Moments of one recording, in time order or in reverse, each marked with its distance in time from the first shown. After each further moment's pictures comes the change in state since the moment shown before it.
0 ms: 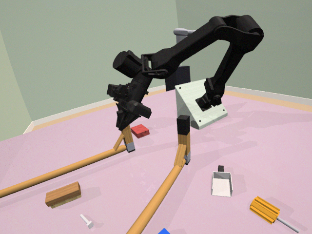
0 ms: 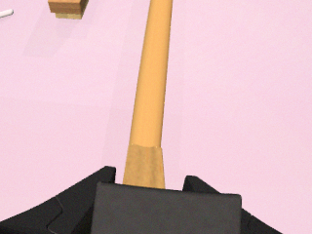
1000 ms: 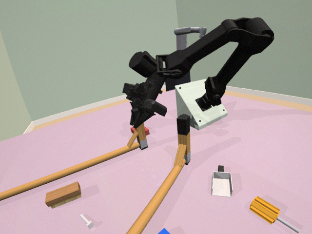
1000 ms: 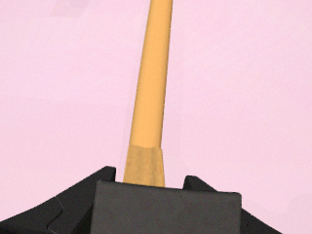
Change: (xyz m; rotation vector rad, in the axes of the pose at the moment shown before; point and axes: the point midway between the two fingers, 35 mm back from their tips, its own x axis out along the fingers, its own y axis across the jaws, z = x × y) arm -0.024 0.003 -0.042 0.000 -0.007 -0.002
